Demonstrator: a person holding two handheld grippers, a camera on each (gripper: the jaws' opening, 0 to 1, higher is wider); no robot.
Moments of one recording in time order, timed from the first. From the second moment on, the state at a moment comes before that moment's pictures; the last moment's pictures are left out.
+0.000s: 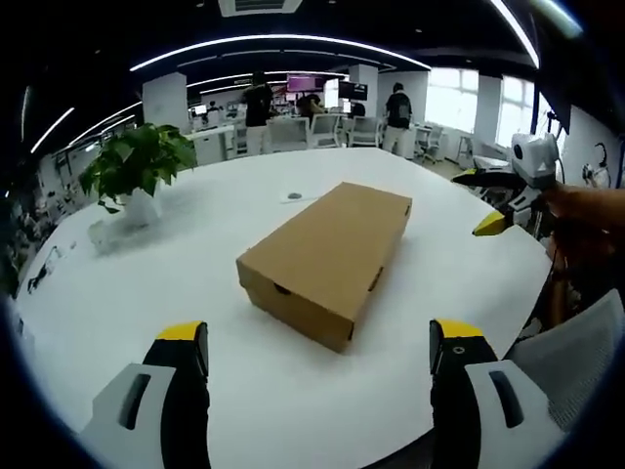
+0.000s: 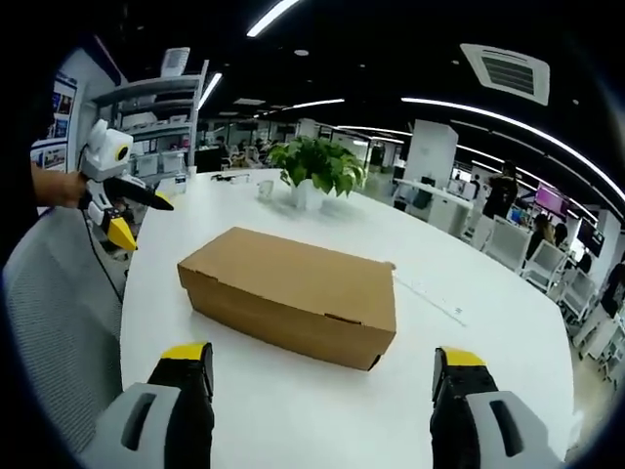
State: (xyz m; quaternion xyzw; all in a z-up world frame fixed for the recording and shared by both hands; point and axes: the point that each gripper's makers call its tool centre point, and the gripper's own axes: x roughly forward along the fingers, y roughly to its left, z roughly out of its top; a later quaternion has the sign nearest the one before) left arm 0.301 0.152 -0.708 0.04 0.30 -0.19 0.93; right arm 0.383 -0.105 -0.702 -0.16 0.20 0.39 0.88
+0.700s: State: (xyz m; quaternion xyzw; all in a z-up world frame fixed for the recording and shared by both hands) left arm 0.323 0.123 -0.735 0.01 0.31 -0.19 0.93; right arm 0.427 -0.090 -0.729 -0.16 0.21 0.43 0.86
